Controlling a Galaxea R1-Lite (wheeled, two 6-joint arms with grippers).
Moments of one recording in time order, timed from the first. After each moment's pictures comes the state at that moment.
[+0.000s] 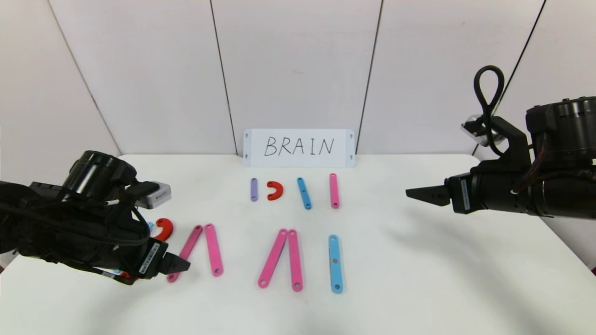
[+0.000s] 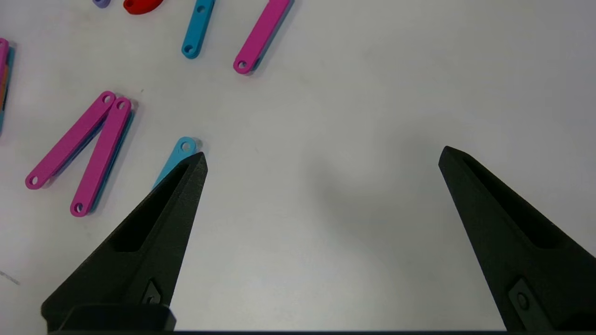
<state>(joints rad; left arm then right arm) -0.18 1.59 -0.85 0.26 -0.10 0.12 0.24 1.57 -0.92 -0.06 0.20 0.00</state>
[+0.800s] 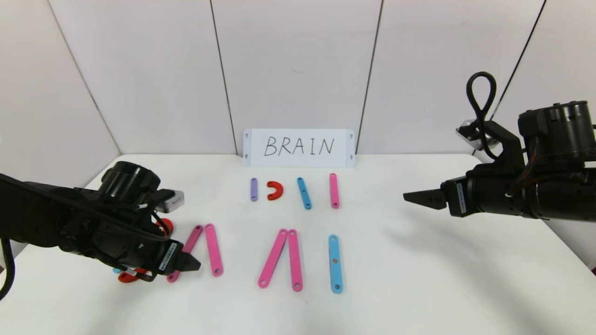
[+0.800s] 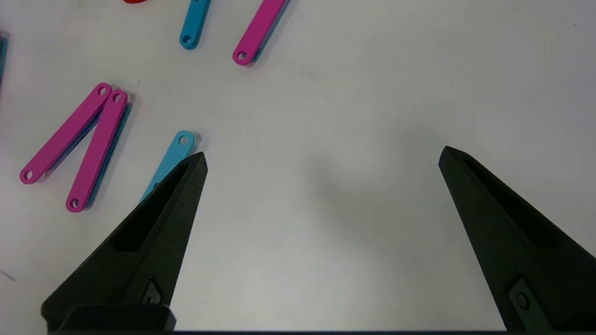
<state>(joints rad) -0.18 1.72 -0.85 0.18 -0.09 0.08 0.24 1.58 -0.92 -0.06 0.20 0.00</state>
